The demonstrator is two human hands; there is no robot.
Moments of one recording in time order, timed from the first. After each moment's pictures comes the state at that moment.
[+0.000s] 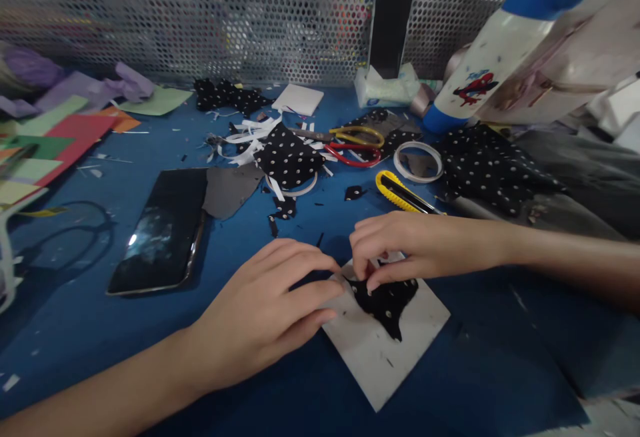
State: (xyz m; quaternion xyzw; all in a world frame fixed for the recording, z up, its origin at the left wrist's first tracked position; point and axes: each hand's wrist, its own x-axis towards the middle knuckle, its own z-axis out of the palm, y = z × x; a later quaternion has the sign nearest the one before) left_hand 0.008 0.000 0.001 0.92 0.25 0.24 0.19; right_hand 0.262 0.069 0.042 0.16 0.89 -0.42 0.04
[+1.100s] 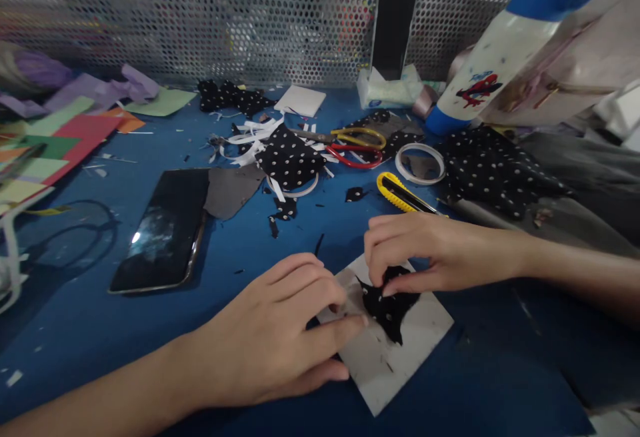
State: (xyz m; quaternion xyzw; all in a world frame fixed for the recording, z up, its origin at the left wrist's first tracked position) left_hand 0.017 -0.009 0.006 0.95 0.17 0.22 0.11; right_hand 0.277 0.060 0.042 0.14 0.92 -0.37 -0.04
